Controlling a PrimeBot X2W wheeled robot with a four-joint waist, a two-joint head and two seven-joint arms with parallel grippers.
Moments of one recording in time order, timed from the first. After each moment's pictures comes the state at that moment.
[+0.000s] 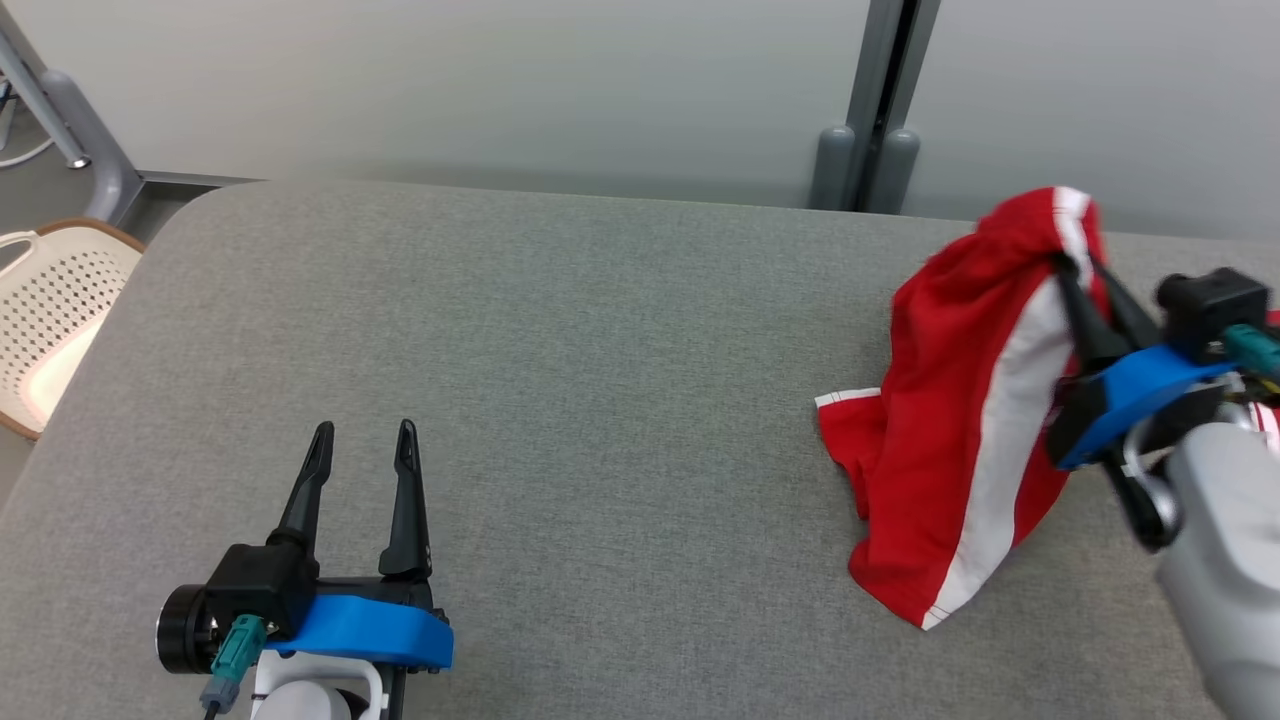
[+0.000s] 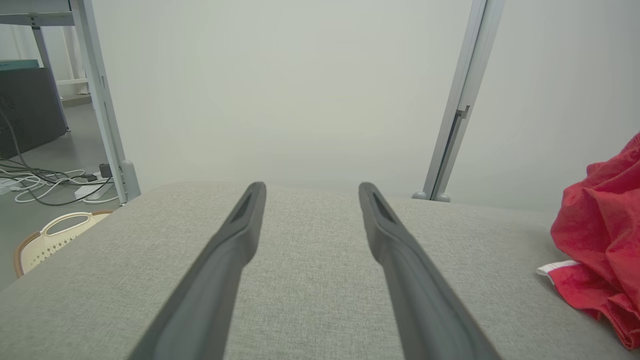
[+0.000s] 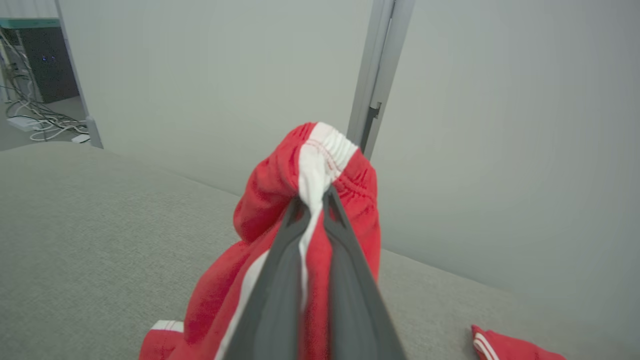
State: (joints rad) left arm -0.11 0.05 -0.08 0.23 -0.17 -0.07 -0.26; right arm -0.64 -0.37 0.26 0.73 0.29 0.13 -0.26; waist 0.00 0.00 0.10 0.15
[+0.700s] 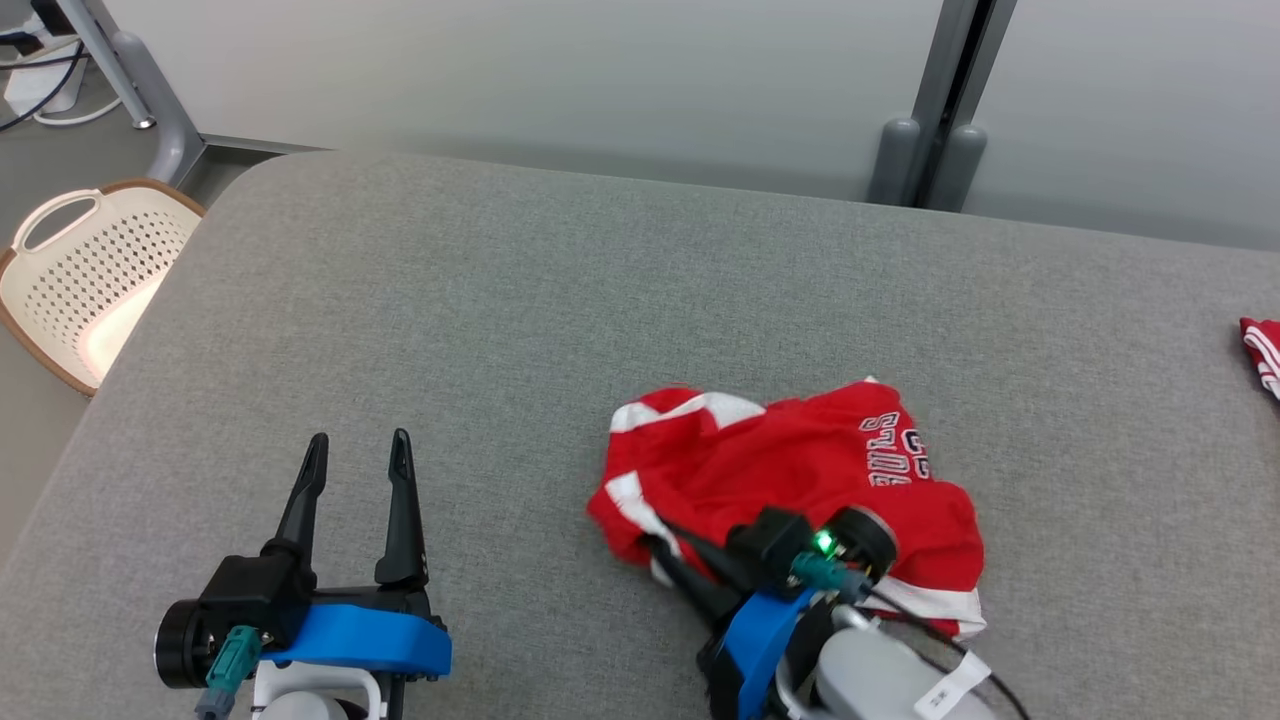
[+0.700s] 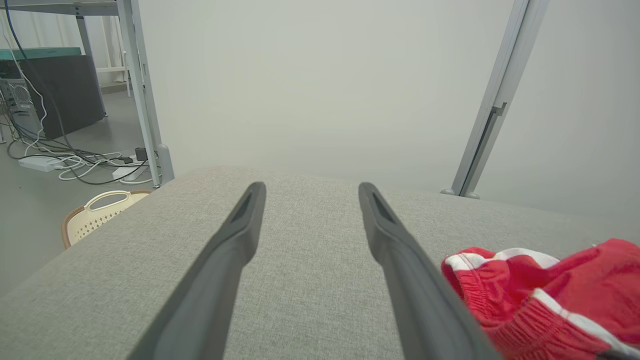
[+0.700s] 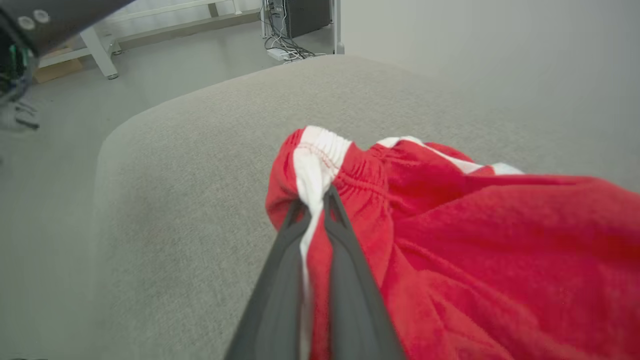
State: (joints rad) left arm -0.09 0.05 -0.08 0.22 -0.19 -0.05 -0.26; right arm -0.53 -0.06 0.80 0.72 0.36 0.13 -0.26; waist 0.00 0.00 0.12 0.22
